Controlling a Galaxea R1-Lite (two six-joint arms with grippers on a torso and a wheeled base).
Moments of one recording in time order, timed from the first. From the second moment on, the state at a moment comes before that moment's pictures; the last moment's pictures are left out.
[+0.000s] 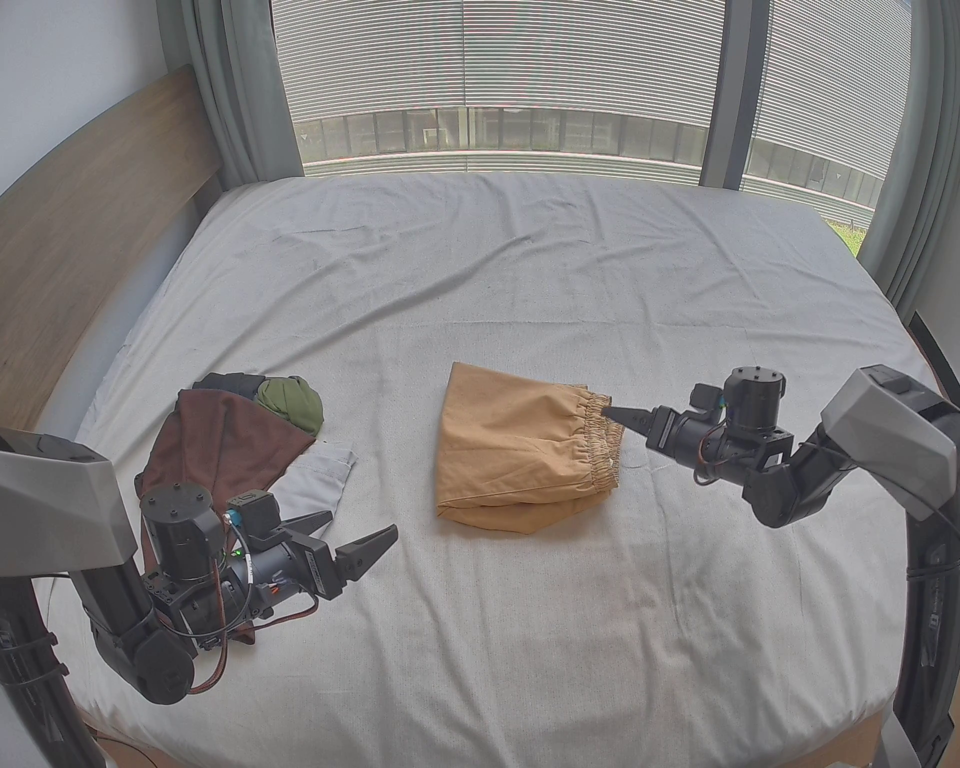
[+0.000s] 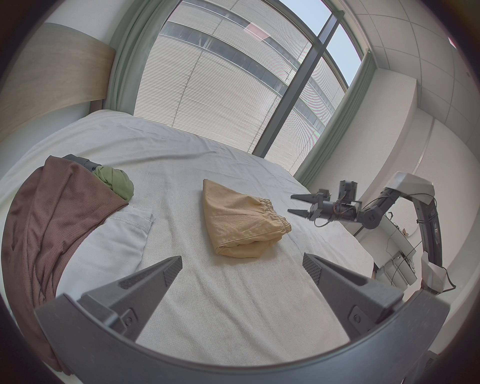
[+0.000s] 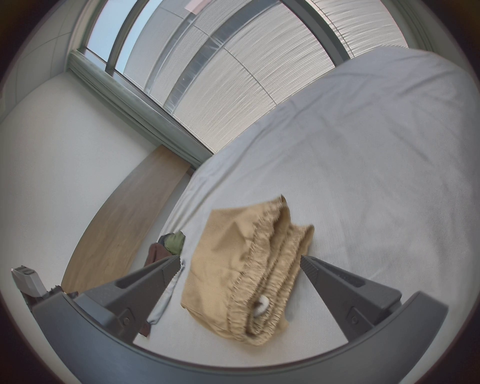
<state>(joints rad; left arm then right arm) -0.33 2.07 -0.28 -1.55 -0.28 -0.26 0.20 2.37 -1.17 -0.95 0.43 0.54</state>
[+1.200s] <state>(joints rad) -0.31 2.07 -0.28 -1.55 -0.28 -0.26 0.38 2.52 -1.19 -0.99 0.39 0.49</state>
